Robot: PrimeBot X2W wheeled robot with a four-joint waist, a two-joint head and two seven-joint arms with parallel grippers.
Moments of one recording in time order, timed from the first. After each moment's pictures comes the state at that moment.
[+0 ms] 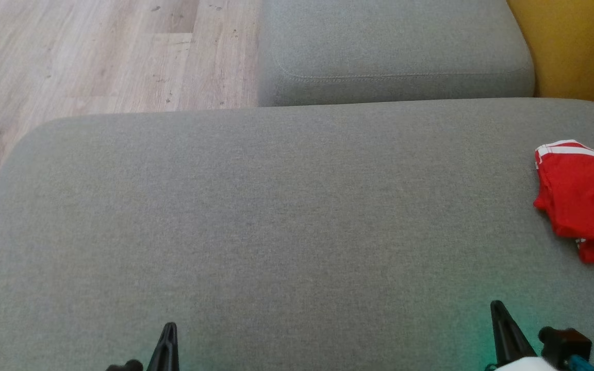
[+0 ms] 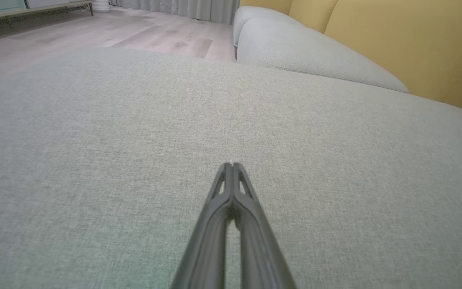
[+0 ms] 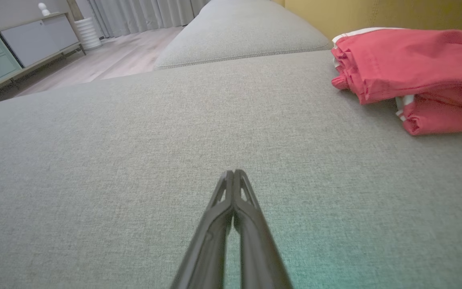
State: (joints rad) left arm 0.13 0.05 -0.17 0.43 -0.26 -0.02 -0.24; right arm 0.14 -0.04 -0.03 0.42 0.11 0.13 -0.20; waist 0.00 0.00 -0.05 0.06
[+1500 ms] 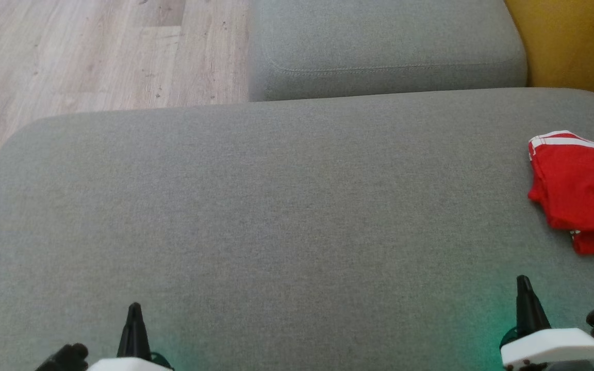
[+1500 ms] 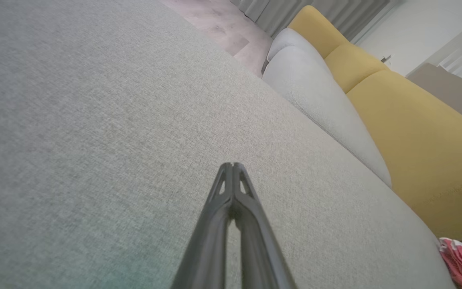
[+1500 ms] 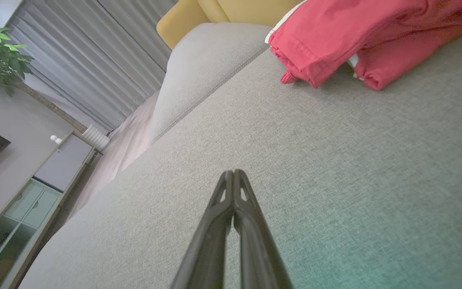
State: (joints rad) left arm 0.07 0.05 -0.09 0.38 -0.75 -0.05 -0.11; right arm 0.08 -0.04 -0.07 0.37 0.66 0.13 -0.09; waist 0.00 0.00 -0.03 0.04
